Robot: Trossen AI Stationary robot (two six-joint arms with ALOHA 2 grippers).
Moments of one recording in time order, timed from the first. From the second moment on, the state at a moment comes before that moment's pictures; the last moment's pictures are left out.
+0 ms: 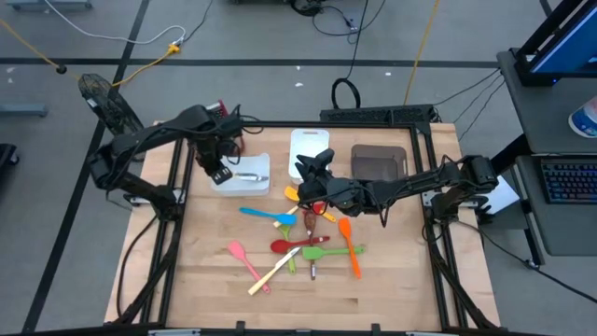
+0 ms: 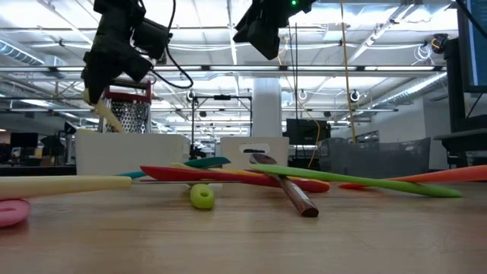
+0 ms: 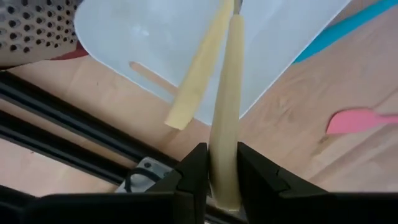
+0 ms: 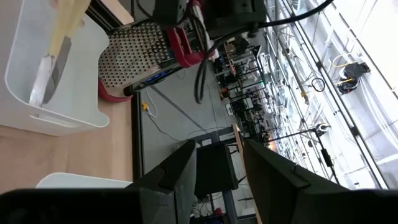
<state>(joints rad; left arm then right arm) 0.61 1.41 1.21 -1.54 0.13 -0.10 0.14 1.66 1.16 0.34 0.89 -1.01</state>
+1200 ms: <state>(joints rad) 0.27 1.17 1.21 -1.31 0.19 -0.60 0.14 1.66 1.16 0.23 0.92 -0.88</state>
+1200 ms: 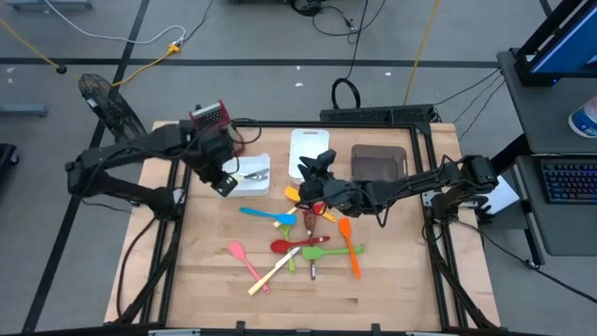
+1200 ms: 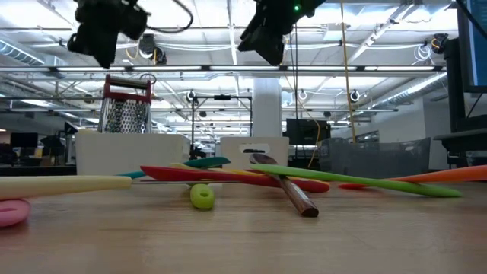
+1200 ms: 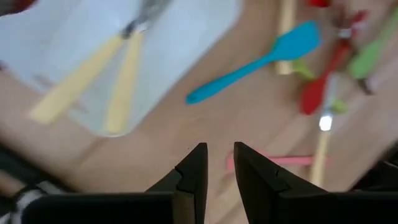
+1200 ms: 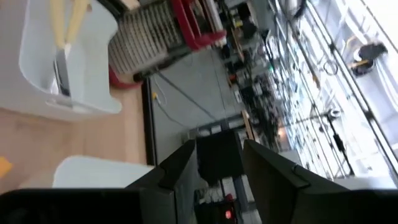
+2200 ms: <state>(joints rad) -0.43 1.56 1.21 -0.64 0.08 -1.36 0.07 1.05 0.90 -0.30 0.26 -0.15</state>
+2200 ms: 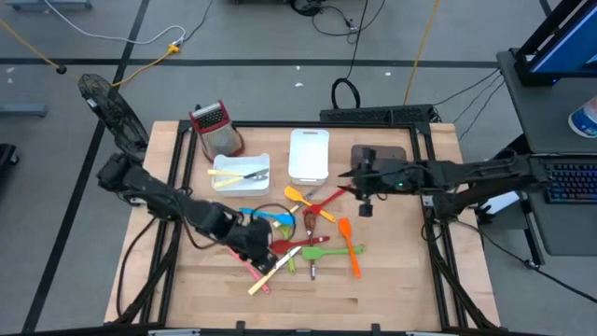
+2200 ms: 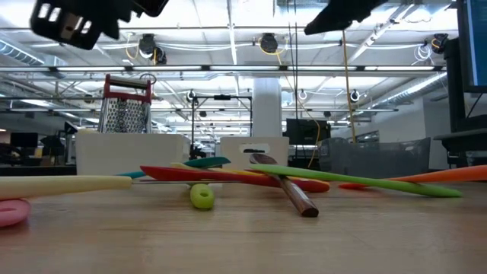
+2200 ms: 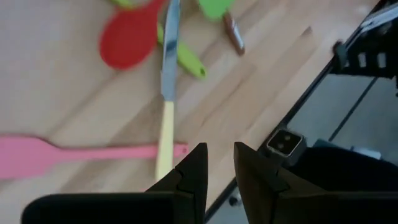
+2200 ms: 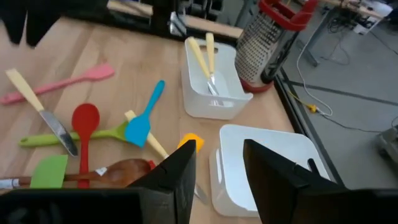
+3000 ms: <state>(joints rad) -0.48 1.79 1.21 -0.48 0.18 -1.47 0.07 0.86 0.66 -0.07 0.26 -0.12</state>
